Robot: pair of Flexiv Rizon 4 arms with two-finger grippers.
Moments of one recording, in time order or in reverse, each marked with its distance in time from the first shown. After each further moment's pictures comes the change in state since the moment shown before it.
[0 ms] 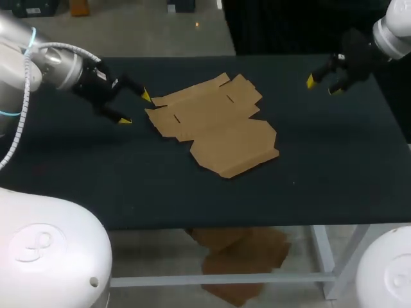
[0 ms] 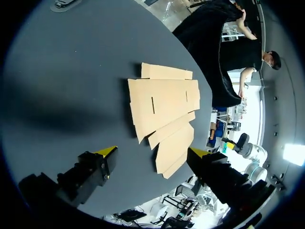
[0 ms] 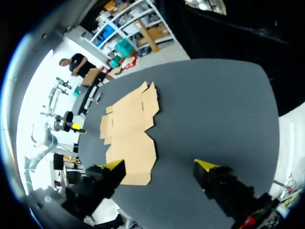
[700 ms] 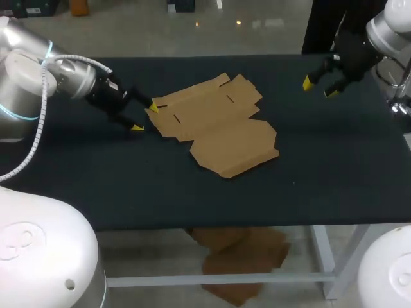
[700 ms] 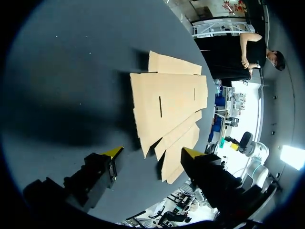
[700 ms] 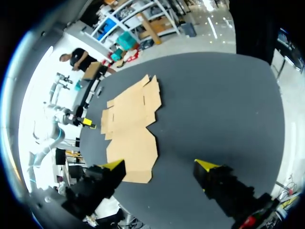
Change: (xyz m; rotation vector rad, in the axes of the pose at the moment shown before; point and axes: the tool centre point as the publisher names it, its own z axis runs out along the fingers) left arm -0.018 -0.014 0.050 -0.076 0.028 -0.006; right arm 0.000 0.002 0.010 0.061 0.021 -0.011
